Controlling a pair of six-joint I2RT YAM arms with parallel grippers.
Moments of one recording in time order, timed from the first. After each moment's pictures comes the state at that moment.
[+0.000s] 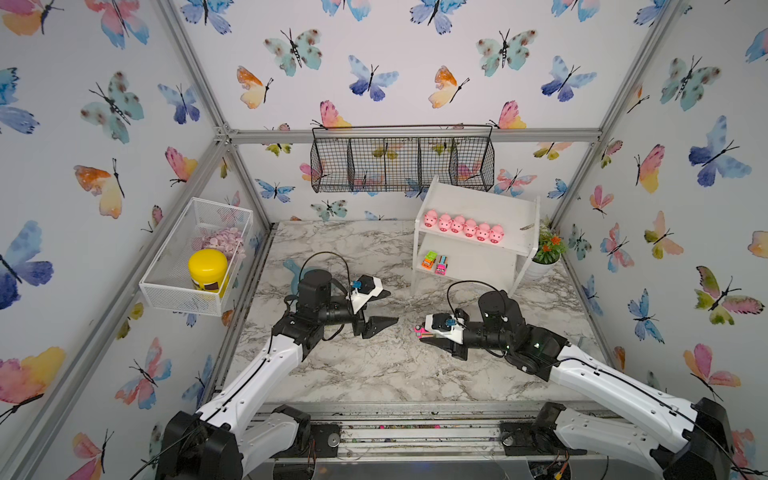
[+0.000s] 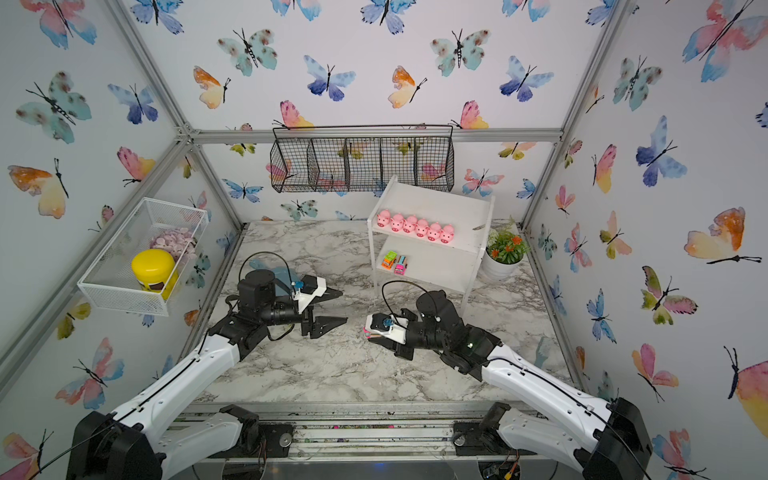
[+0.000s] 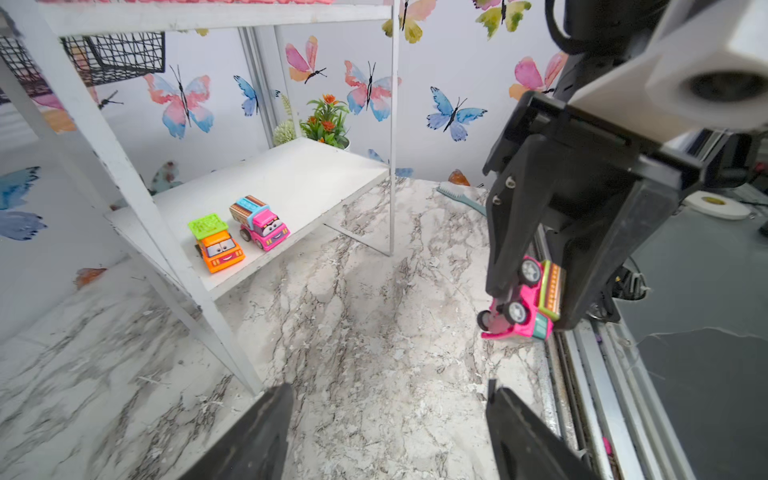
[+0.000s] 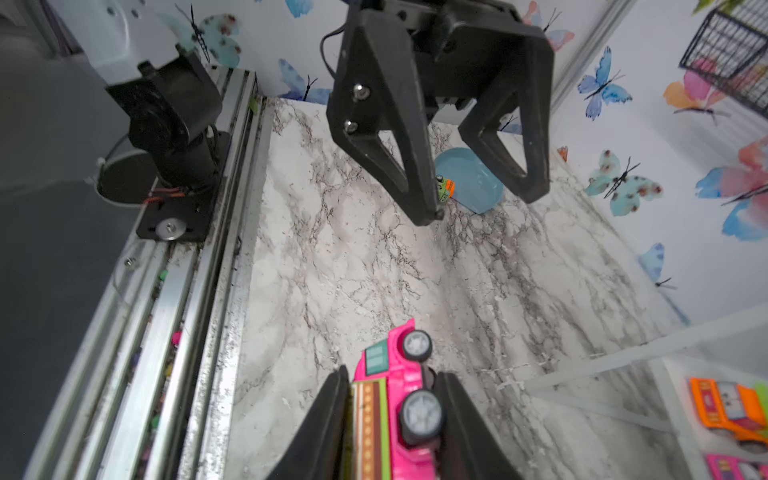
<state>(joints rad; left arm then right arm) -0.40 1.05 0.69 0.02 0.90 0.36 0.86 1.03 0.76 -0.20 -0.43 -0.38</state>
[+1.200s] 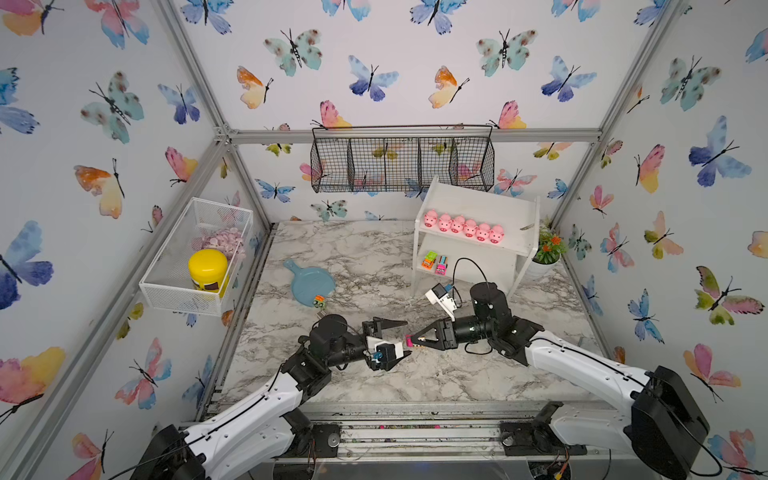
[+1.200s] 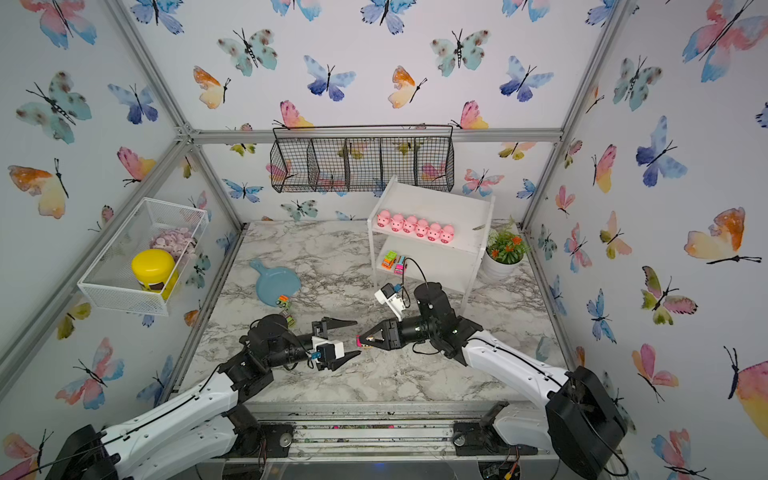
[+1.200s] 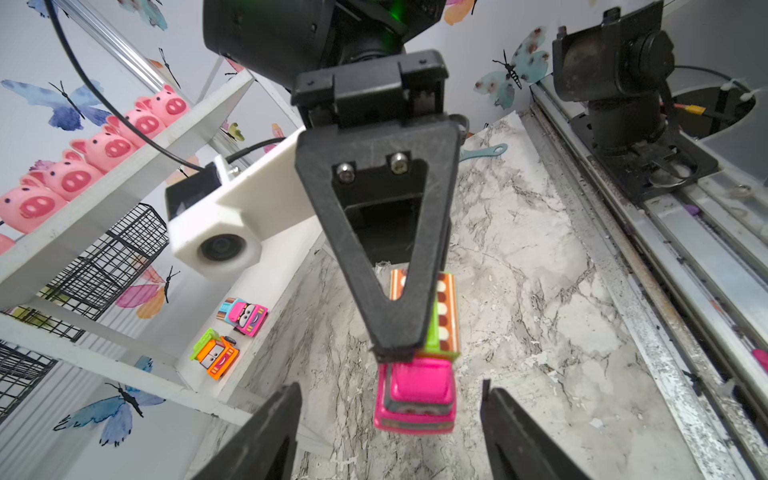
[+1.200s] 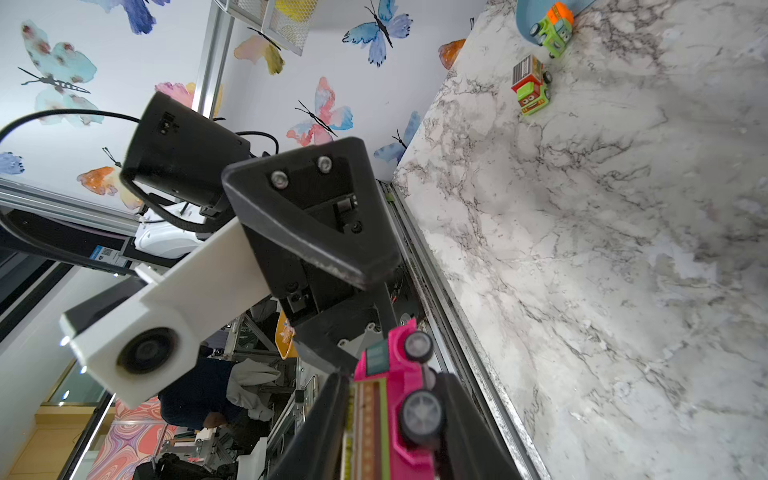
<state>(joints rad) -0.72 0.89 0.40 0.27 0.58 0.75 0.73 1.25 0.72 0.06 -0.90 0.67</state>
